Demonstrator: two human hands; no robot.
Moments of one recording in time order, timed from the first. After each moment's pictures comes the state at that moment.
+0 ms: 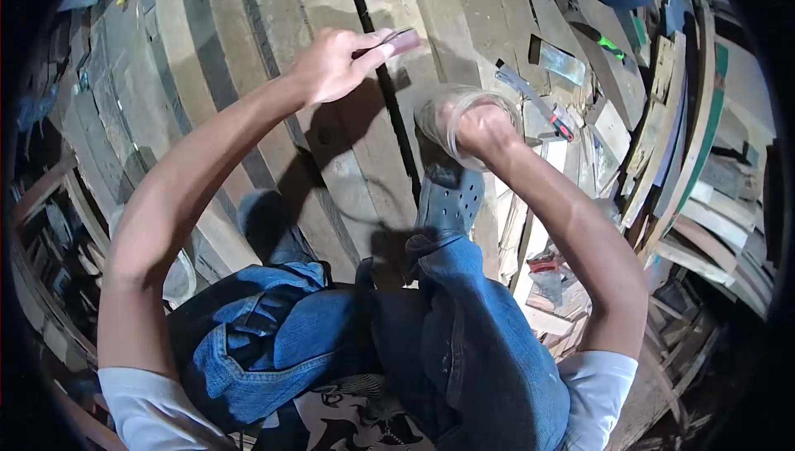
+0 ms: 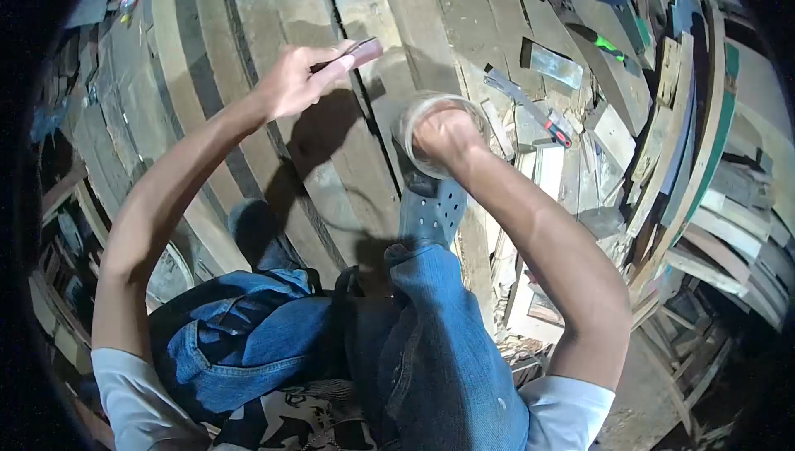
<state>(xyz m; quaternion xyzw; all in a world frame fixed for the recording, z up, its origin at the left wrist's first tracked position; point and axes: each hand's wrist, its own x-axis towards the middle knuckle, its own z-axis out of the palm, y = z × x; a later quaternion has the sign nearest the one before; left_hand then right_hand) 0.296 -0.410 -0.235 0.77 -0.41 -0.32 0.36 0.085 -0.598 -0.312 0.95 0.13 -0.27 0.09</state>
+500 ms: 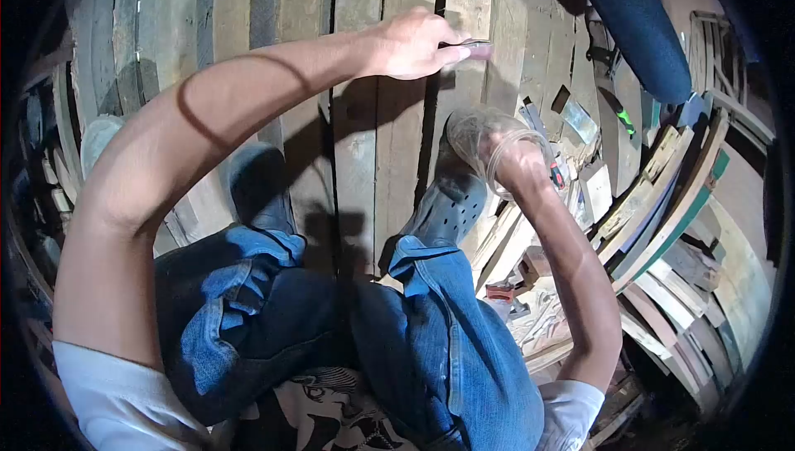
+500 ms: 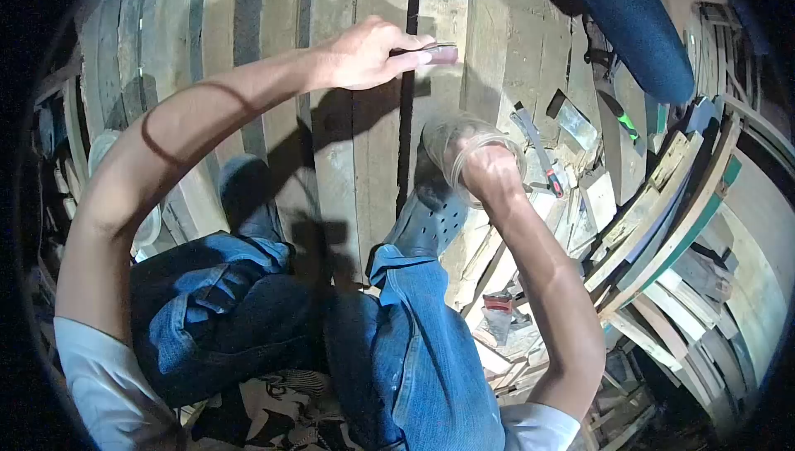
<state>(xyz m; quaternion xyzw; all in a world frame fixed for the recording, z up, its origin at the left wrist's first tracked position) 0.302 -0.414 -0.242 0.78 -0.43 -0.31 0.31 0.102 -0.596 -0.227 0.97 0.09 -0.24 0.00</state>
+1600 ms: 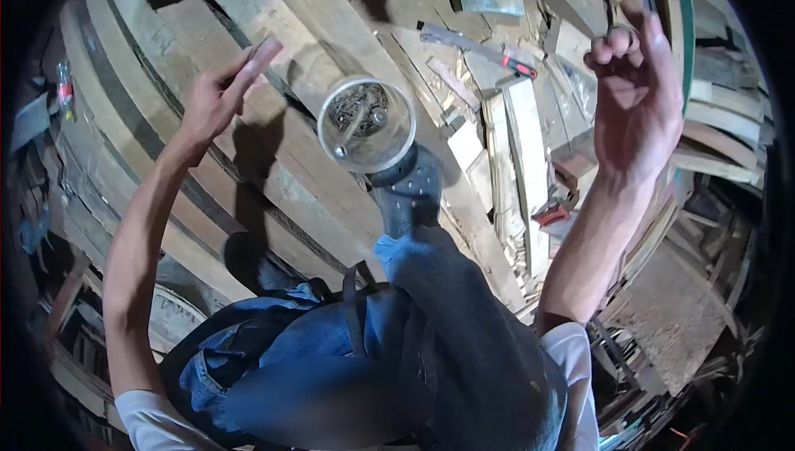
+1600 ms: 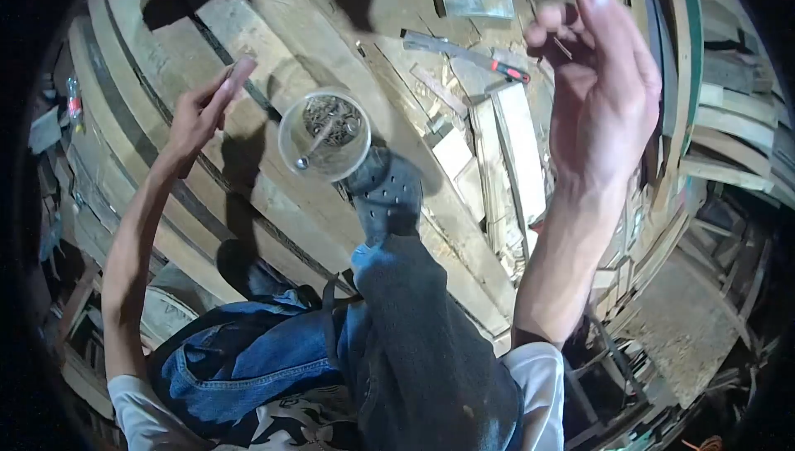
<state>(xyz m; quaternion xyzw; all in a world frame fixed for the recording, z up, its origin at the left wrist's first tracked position) 0.313 -0.420 -0.248 0.79 -0.34 -0.39 0.33 0.027 -0.685 -0.058 0.58 -0.34 0.36 -0.65</state>
